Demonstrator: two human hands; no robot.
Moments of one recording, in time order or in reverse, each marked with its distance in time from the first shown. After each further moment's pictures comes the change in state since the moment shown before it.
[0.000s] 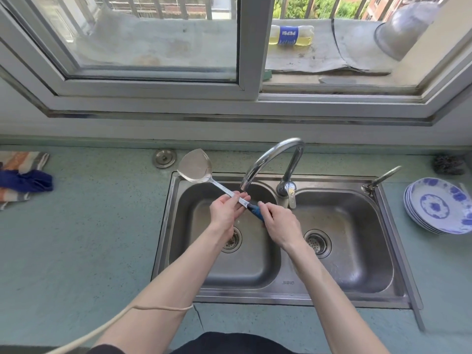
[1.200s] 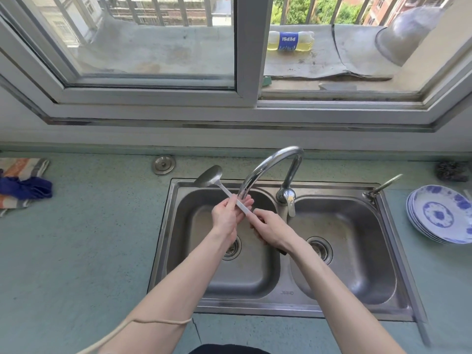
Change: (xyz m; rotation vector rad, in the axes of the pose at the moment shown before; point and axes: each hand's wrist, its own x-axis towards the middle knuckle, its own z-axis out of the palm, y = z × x) left_hand 0.003 0.003 0.016 -0.049 -0.013 -0.007; right_hand 0.024 0.000 0.000 0.279 -0.318 -0.048
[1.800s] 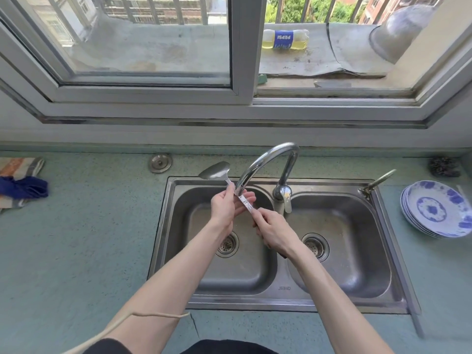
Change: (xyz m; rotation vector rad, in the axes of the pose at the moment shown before) left_hand -0.004 0.016 0.013 0.136 -0.024 0.021; right_hand -0.023 0.002 0.000 0.115 0.117 0.006
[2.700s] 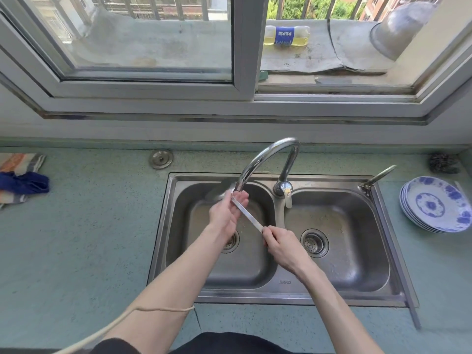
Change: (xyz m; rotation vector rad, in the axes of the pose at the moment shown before) left_hand 0.006 -0.027 -0.023 -0.363 0.044 -0.141; right_hand -0.040 0.036 0.006 -0.222 0.040 0.037
